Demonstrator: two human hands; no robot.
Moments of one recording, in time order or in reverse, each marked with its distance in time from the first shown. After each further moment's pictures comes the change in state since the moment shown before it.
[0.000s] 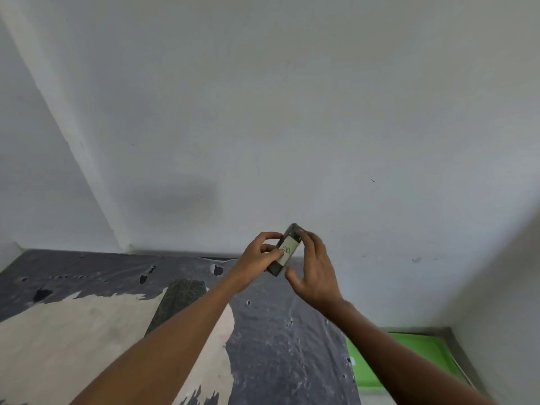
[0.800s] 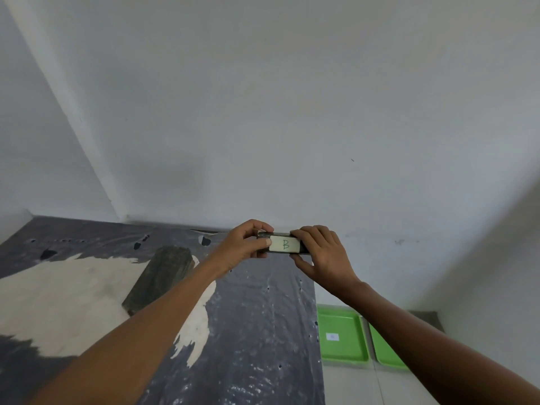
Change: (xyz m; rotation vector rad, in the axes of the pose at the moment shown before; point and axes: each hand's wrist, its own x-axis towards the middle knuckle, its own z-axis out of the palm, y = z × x) left_hand -0.067 0.013 0.059 -0.106 -0.045 0.017; right_hand -0.054 0.053 -0.101 -0.254 -0.096 -0.327
